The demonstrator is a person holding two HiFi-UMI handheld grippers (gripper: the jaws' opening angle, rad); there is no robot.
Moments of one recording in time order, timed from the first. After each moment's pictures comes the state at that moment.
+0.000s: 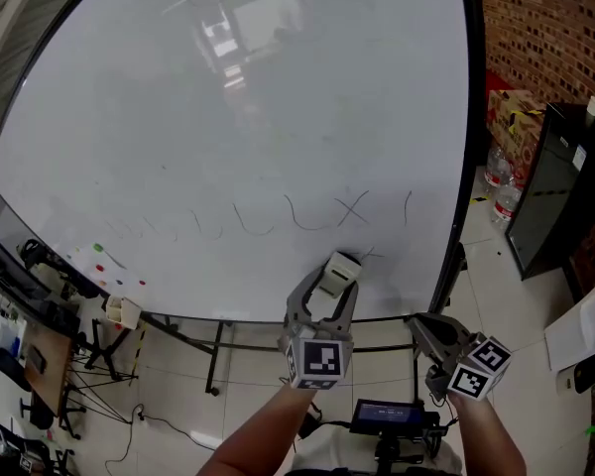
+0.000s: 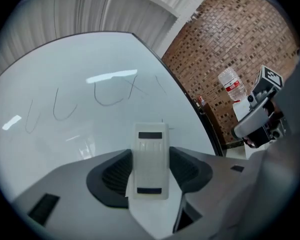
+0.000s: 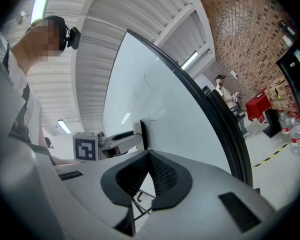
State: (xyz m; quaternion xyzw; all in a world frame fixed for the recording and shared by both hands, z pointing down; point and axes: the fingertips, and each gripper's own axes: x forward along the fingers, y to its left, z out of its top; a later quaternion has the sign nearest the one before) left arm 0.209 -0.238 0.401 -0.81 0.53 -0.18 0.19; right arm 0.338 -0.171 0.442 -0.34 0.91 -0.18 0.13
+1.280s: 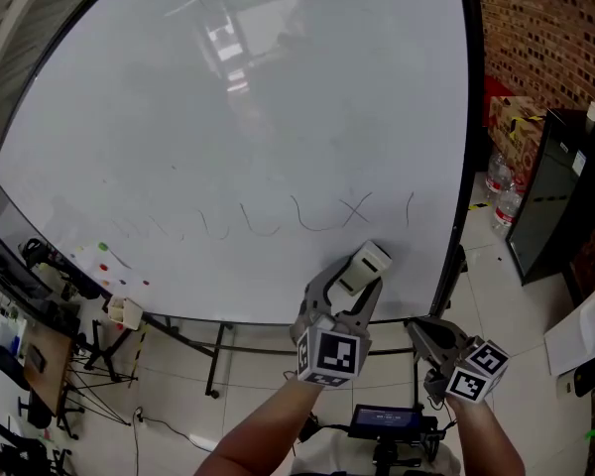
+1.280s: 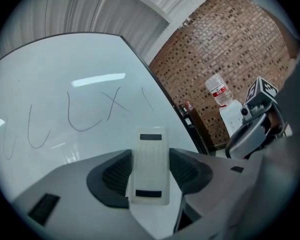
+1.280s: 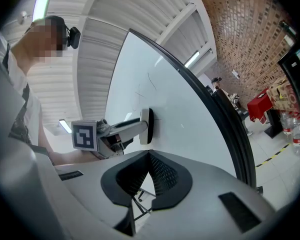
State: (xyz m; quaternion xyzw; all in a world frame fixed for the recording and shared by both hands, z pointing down) left arm 0.255 -0.228 0.370 -0.84 0.46 -0.18 0.21; right arm 0.330 -0.160 0.439 -0.34 0.91 -0.18 0.13
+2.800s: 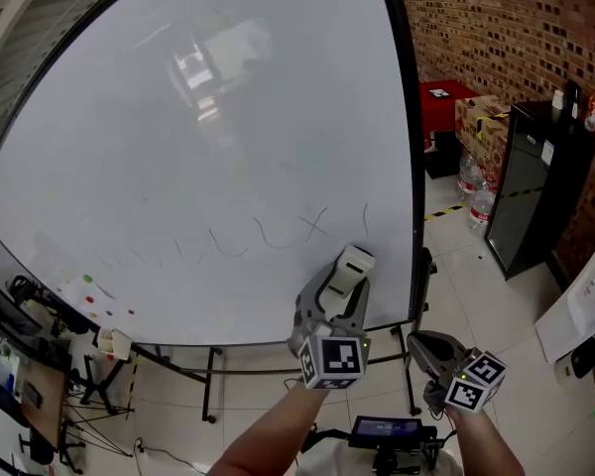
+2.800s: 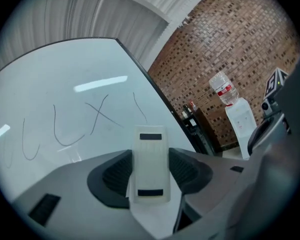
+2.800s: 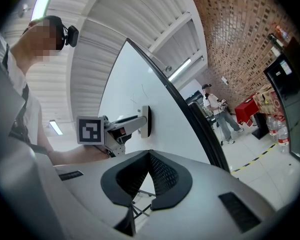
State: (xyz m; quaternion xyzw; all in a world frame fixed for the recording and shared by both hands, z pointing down) left arm 0.293 -0.226 0.359 -0.82 0.49 -0.17 0.24; right arm 0.379 -0.128 0.448 -0.39 0.89 -0.19 0.14
